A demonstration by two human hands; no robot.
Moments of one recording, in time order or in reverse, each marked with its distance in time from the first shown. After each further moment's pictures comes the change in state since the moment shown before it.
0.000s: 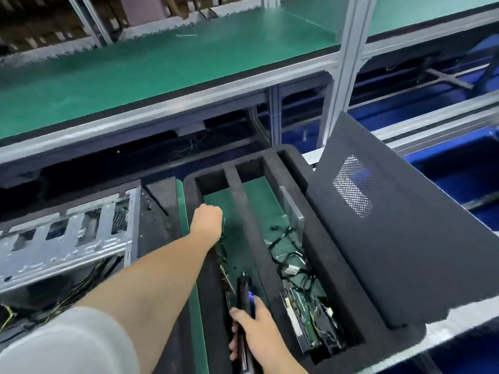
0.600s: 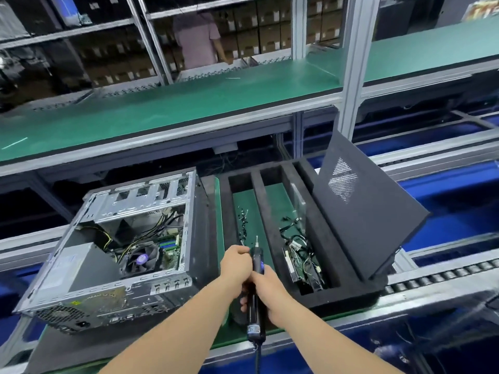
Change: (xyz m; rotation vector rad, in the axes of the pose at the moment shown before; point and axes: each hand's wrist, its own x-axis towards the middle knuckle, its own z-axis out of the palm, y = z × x) left_hand -0.272 0.060 -0.003 -1.416 0.029 -0.527; right_hand -0.102 -0.003 0.005 -0.118 -0.122 -0.051
